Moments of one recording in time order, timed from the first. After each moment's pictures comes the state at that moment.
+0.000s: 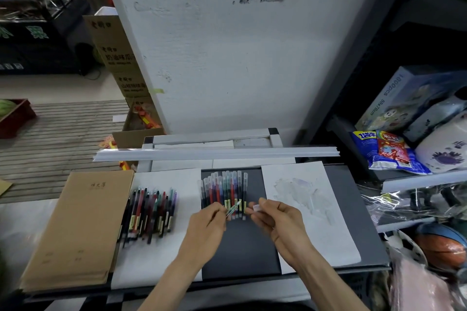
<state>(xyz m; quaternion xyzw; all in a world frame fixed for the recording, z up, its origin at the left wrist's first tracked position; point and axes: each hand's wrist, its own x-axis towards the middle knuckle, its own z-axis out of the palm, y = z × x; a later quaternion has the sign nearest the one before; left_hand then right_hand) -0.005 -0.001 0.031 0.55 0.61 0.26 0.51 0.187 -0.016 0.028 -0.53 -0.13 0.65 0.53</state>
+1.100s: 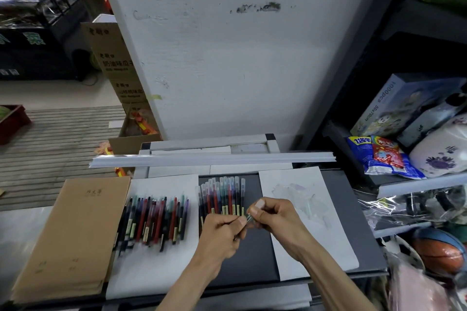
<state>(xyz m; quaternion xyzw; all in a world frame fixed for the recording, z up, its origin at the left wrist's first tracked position) 0.025 -0.005 0.043 0.39 0.53 0.32 0.68 0.198 -0.003 0.049 -0.53 -0.42 0.61 0.41</state>
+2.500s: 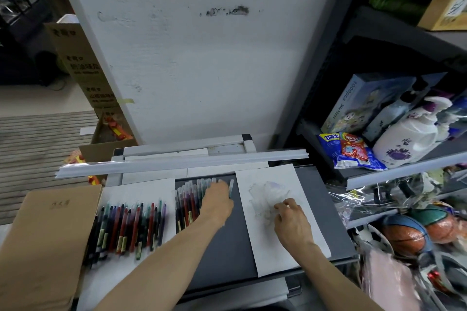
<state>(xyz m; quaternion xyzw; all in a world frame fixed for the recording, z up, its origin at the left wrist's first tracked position) 0.096 0.097 -0.033 0.73 0.62 0.04 0.29 0.292 -0.016 -0.045 -0.81 -0.56 0.13 0.07</state>
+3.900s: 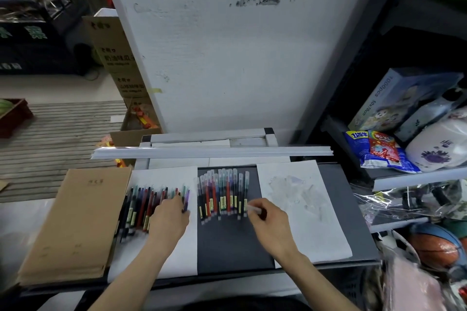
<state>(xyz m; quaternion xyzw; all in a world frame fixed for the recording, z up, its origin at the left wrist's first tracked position) -0.067 0.039 -0.031 0.65 0.74 0.01 0.17 0.185 -0.028 0.003 -0.70 -0.49 0.39 0.33</state>
